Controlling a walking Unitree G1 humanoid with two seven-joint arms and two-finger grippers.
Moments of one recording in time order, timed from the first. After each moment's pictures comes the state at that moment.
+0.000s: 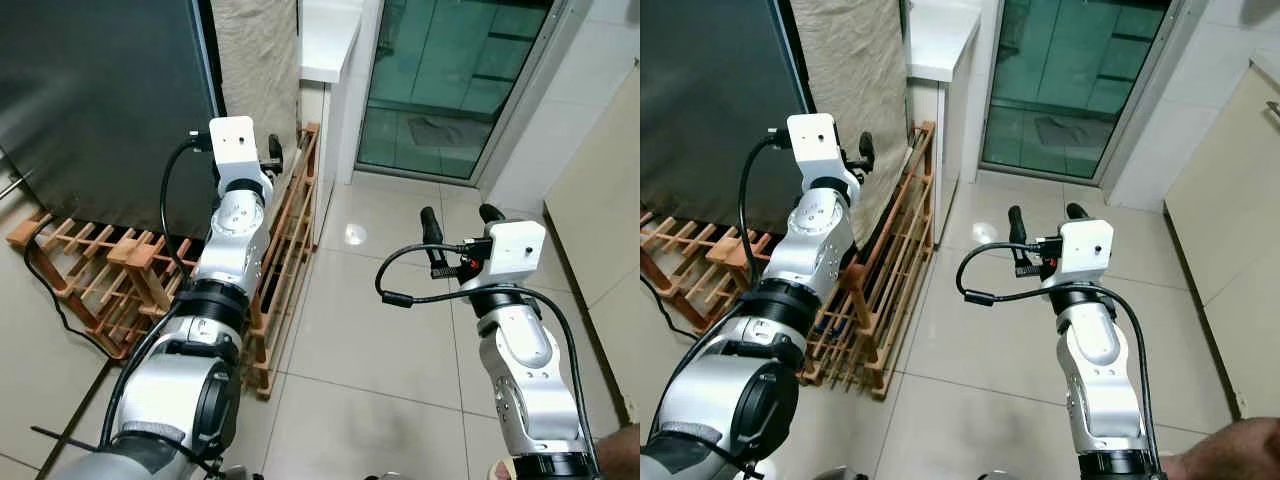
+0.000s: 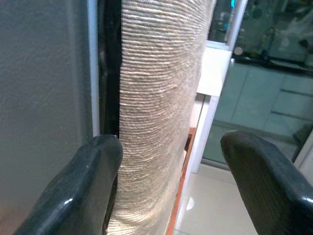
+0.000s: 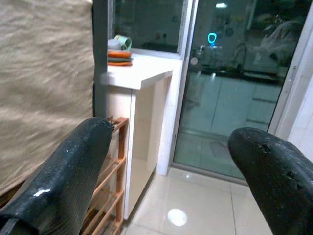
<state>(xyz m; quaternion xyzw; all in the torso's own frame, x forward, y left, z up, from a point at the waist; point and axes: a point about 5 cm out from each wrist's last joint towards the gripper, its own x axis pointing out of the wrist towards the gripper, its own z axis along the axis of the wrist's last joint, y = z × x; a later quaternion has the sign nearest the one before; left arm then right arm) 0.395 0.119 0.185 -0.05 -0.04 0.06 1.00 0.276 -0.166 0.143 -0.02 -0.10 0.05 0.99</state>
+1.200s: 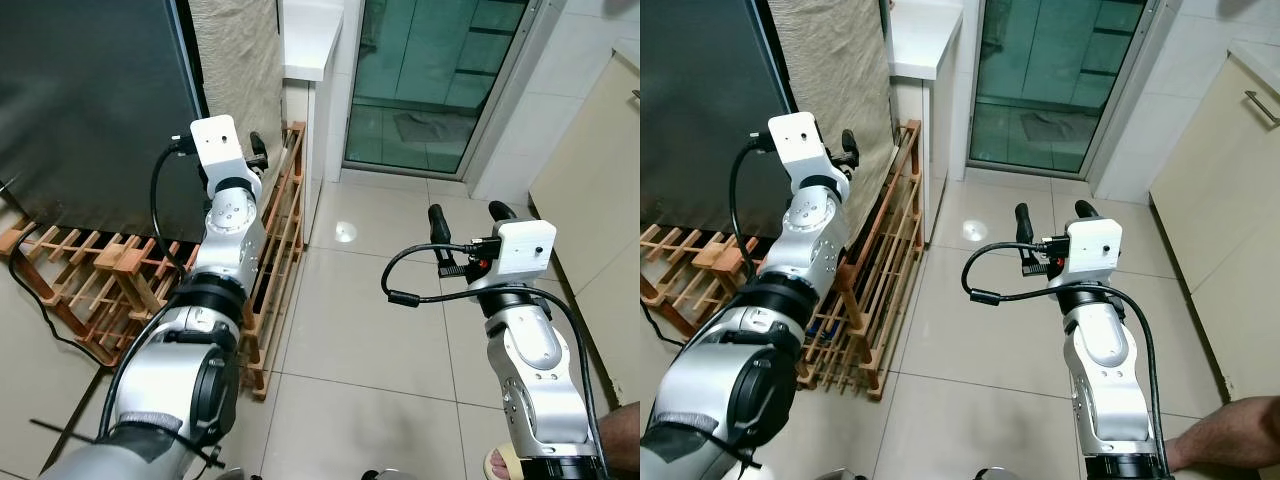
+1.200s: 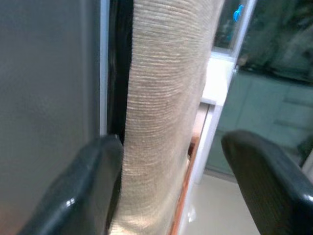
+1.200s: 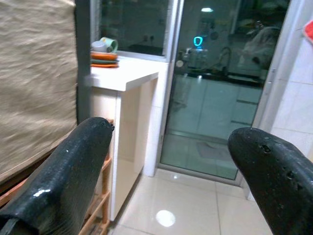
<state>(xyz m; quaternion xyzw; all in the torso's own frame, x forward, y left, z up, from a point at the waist) 0.384 0.145 0.181 -0.04 -0.08 0.08 0.99 0.273 -0.170 0.147 -0.03 -0.10 0.05 0.99</state>
